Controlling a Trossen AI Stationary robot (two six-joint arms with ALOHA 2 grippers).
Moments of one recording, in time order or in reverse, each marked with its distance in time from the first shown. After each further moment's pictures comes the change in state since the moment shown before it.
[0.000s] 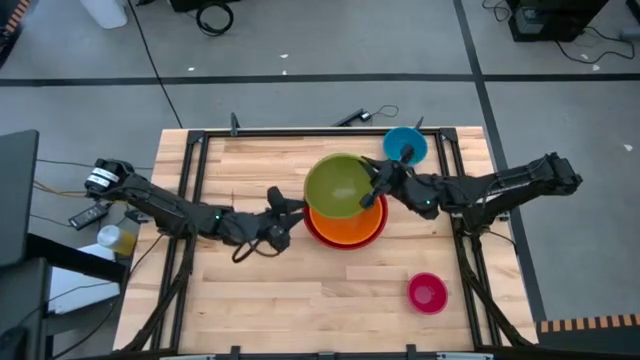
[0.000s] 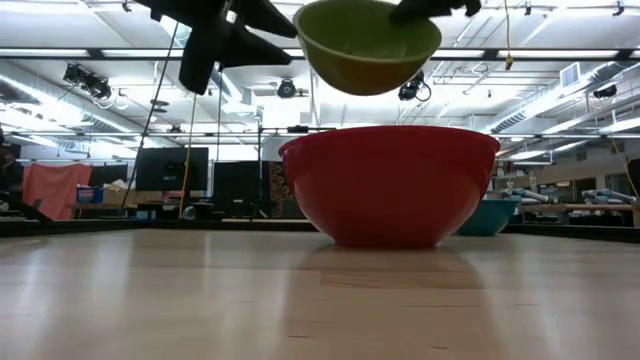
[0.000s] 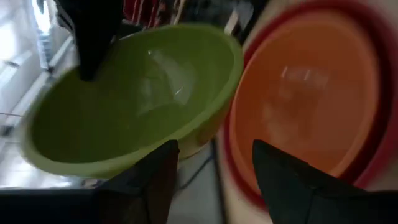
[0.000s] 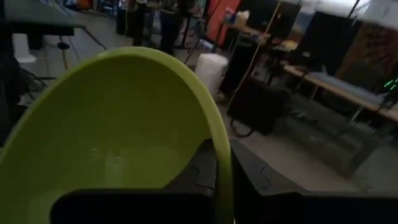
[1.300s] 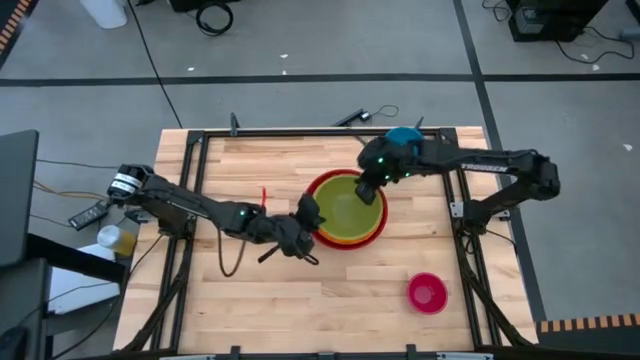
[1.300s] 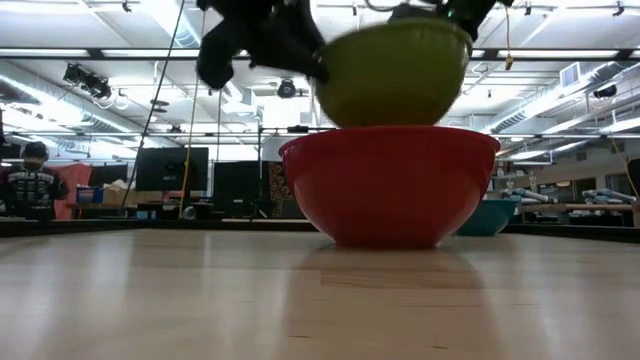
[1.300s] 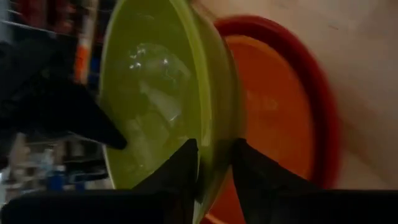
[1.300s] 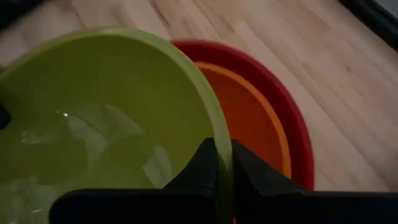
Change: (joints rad) left arm 0.061 0.224 0.354 -0.473 0.229 -0.126; right arm -0.381 0.197 0.244 -0.745 -0.878 0.439
